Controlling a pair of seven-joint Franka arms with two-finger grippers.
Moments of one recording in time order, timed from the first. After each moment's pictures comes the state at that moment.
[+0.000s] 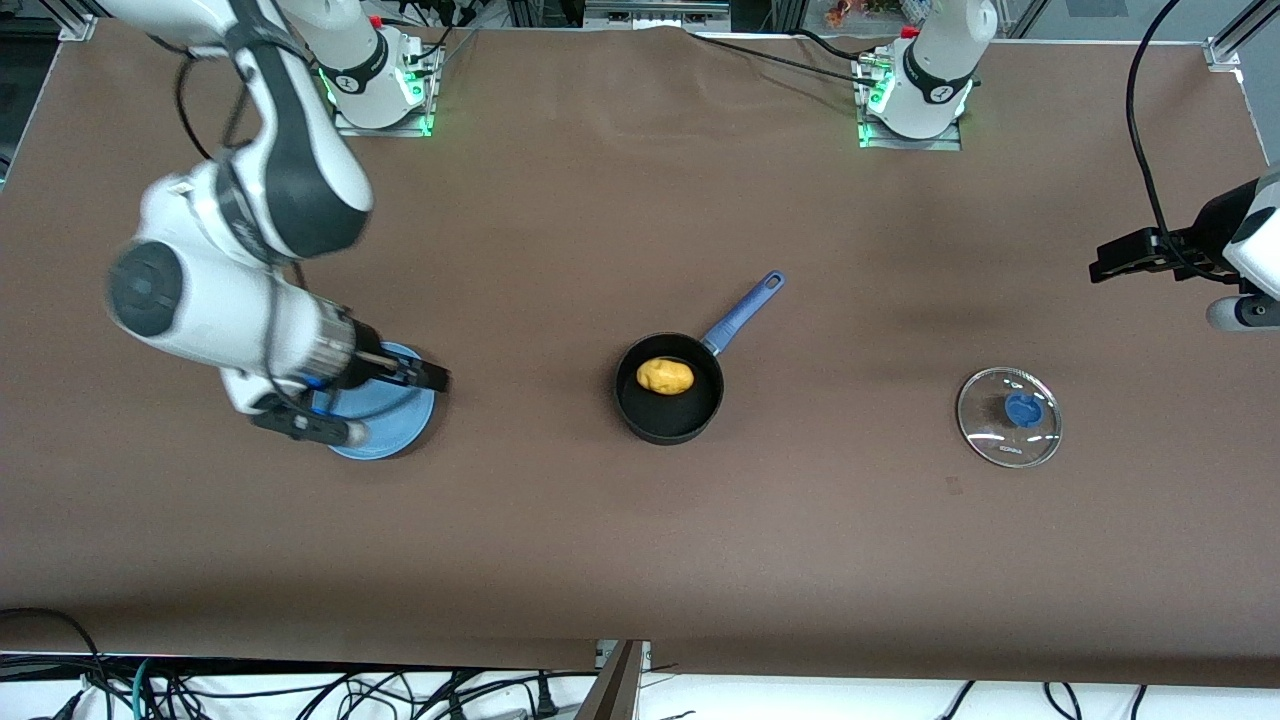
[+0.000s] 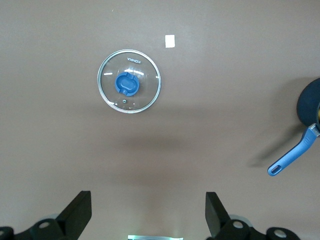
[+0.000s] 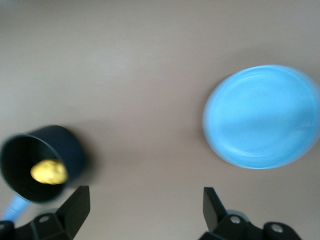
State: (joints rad) left arm 0.13 0.16 -0.10 -1.45 -0.02 1.44 -0.04; right arm 0.27 0.38 -0.03 -1.48 0.22 1.83 0.36
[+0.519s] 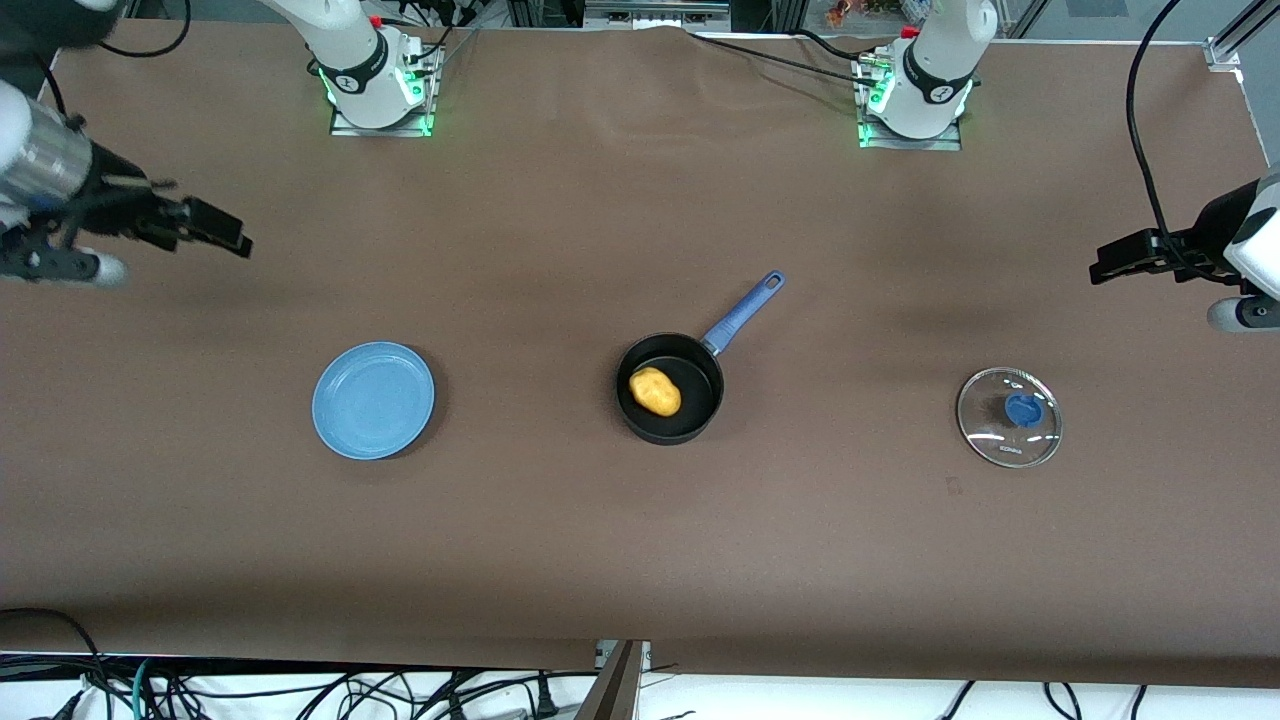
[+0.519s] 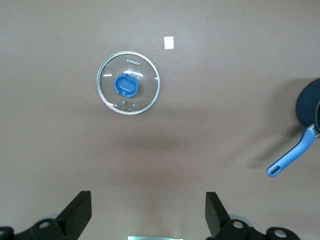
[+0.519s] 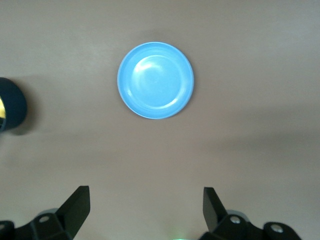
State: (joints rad) left arm 0.12 0.17 -0.10 -1.44 -0.02 1.44 -0.04; right arm 0.27 -0.04 -0.21 -1.68 0.07 1.58 0.15
